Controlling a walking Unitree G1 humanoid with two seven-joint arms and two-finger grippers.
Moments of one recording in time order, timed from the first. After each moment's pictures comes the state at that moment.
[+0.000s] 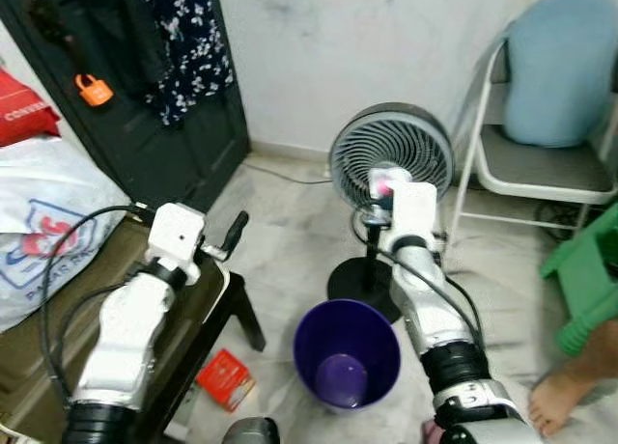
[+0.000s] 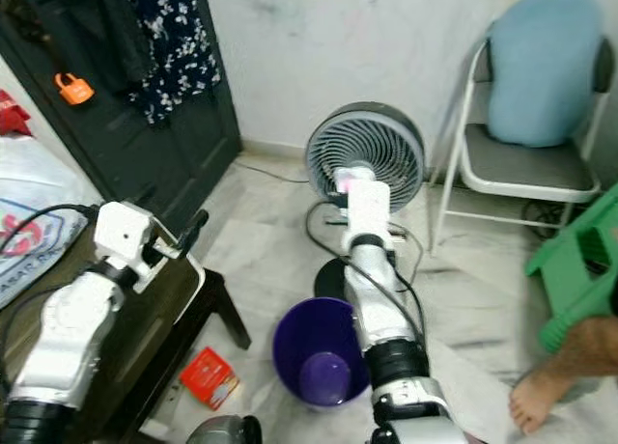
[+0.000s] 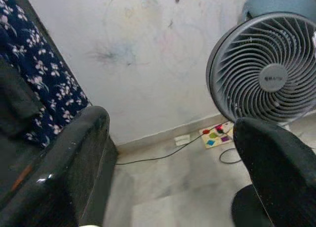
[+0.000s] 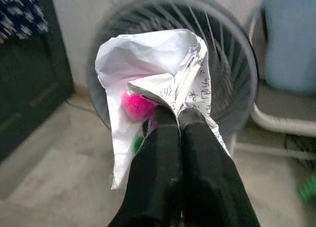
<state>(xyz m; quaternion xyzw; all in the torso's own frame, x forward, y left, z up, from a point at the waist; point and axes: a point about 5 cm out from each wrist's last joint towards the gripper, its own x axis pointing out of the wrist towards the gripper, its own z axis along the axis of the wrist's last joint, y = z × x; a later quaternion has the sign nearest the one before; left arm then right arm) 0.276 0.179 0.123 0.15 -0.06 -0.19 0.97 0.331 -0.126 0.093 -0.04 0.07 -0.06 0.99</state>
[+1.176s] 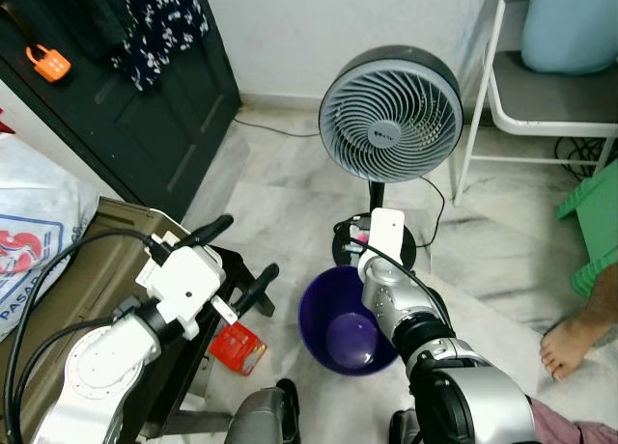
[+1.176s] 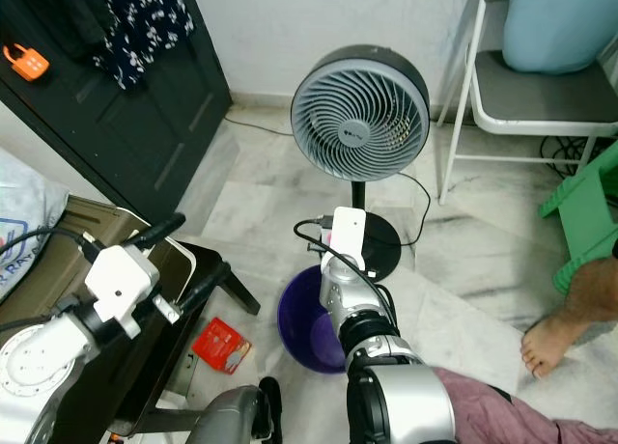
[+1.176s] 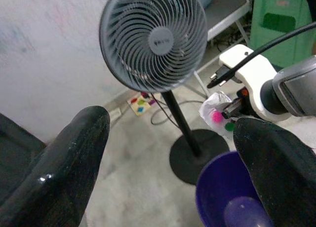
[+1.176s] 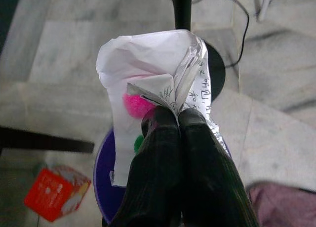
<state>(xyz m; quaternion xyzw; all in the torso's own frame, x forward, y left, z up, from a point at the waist) 0.206 0.156 0.147 0.18 -0.05 -0.33 0.92 0.333 -0.092 0.041 0.02 0.29 -0.07 0.96</state>
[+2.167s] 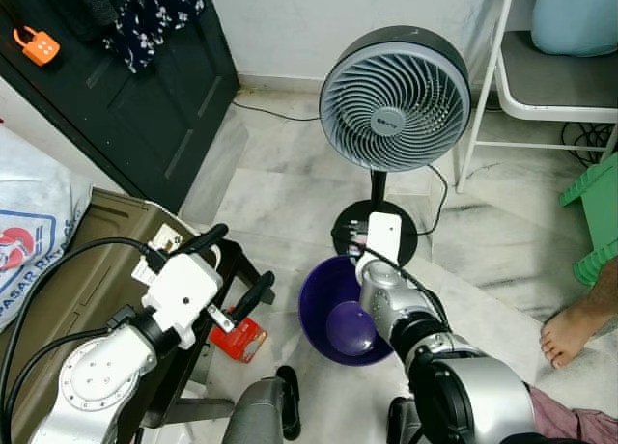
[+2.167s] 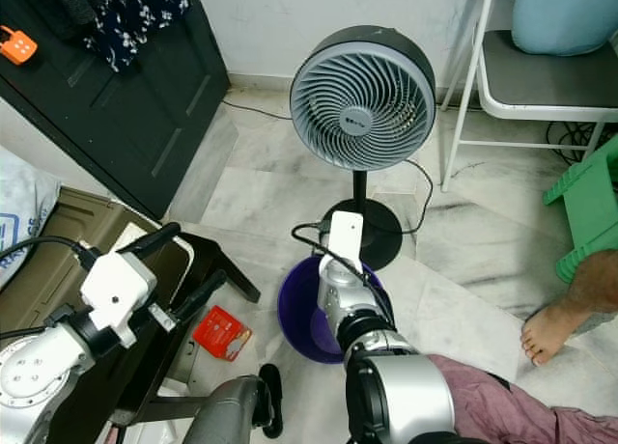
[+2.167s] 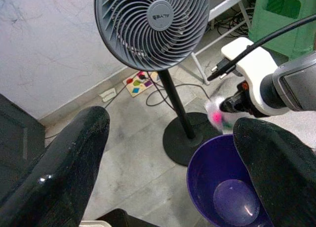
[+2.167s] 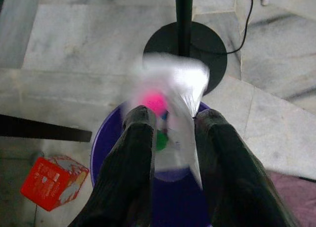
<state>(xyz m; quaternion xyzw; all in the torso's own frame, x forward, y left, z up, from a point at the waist) 0.200 0.157 0.147 0.18 -0.03 -0.32 0.93 0.335 -0.090 0.040 0.02 0.28 -0.08 0.96</state>
